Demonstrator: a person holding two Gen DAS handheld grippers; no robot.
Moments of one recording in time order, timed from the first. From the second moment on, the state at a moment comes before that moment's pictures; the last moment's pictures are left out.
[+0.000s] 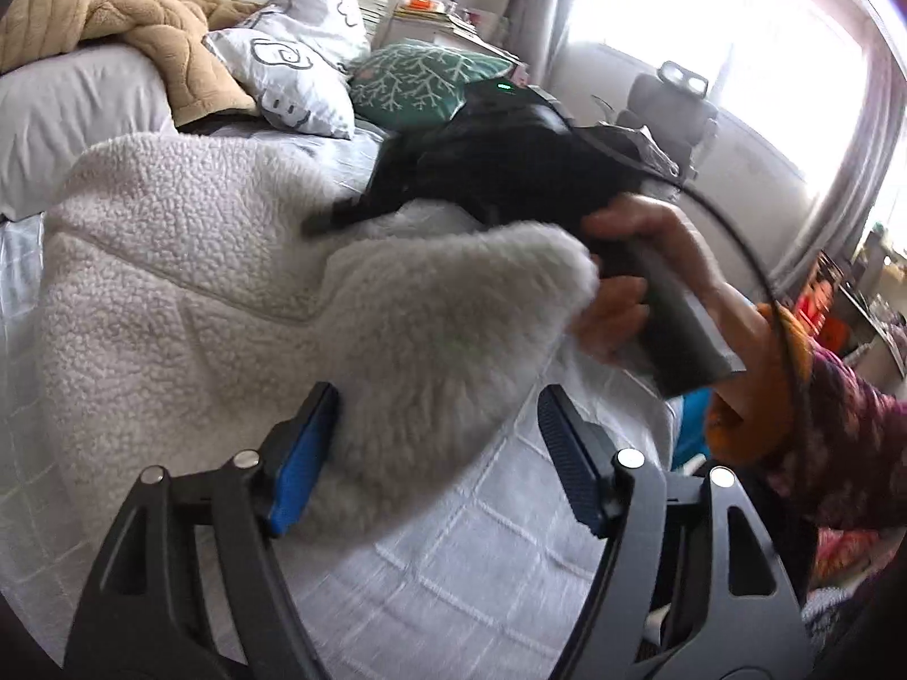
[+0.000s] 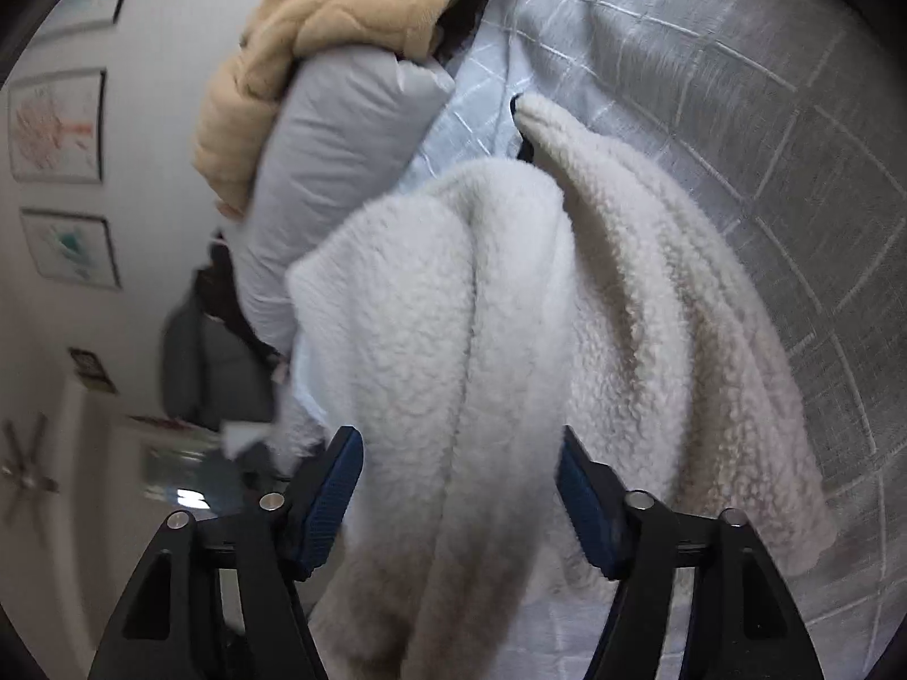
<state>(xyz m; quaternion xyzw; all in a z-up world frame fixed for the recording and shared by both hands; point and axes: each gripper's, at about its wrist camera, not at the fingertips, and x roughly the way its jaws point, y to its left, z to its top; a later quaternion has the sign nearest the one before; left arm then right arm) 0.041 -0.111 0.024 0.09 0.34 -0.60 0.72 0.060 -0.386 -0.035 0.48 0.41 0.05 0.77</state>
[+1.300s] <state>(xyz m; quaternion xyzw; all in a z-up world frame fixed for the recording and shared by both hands) 0.074 -0.111 0.018 0.14 0.33 -0.48 0.80 0.091 -0.407 -0.034 0.23 0.35 -0.17 0.89</state>
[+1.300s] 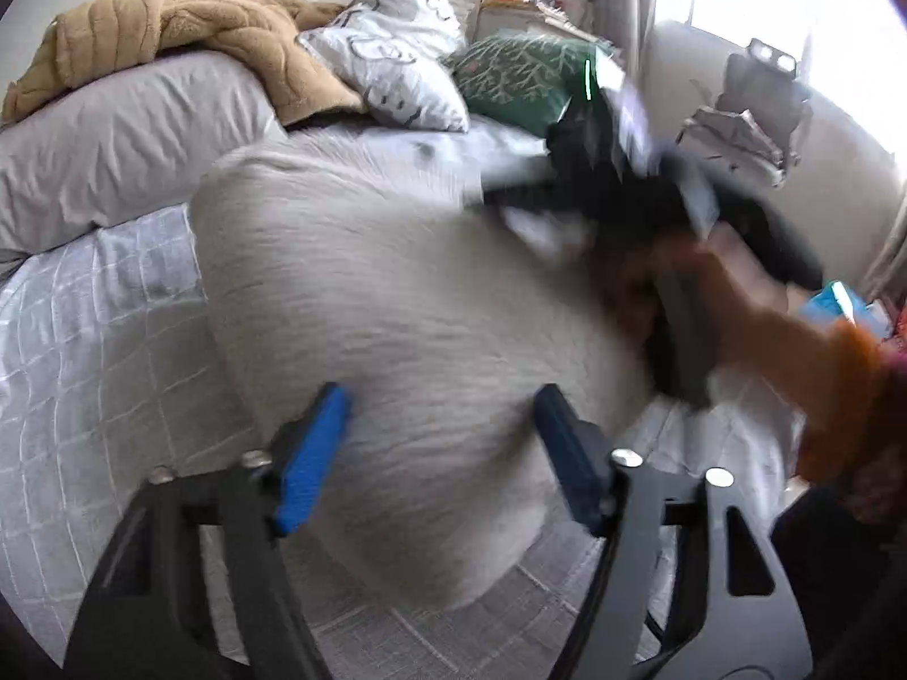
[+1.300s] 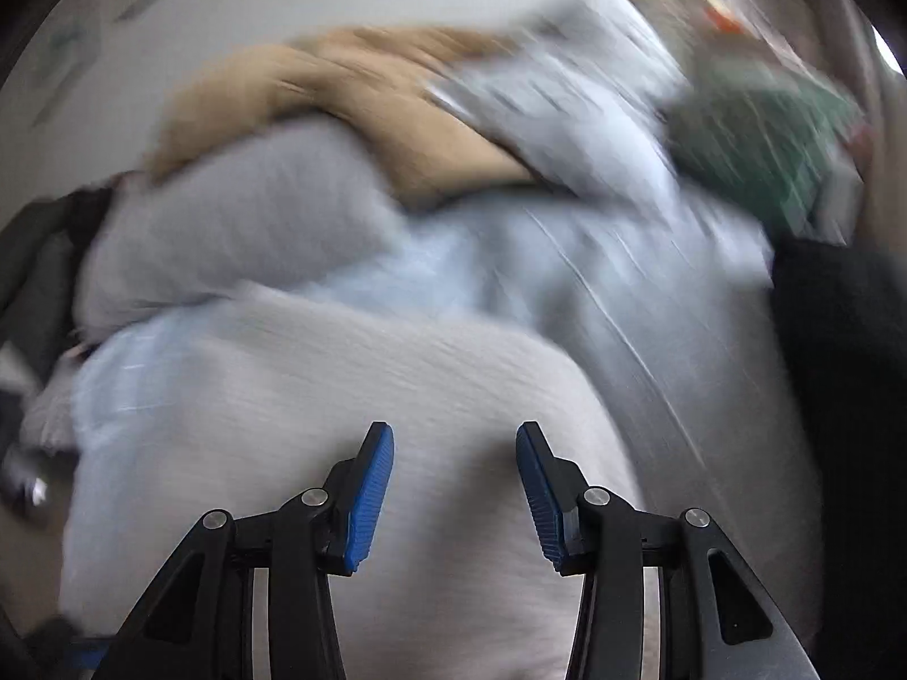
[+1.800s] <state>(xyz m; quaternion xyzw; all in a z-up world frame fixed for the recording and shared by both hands) 0.246 -0.237 -0.028 0.17 0.40 -0.28 0.85 0.100 -0.416 -0.037 0.24 0.35 -0.17 0.89</state>
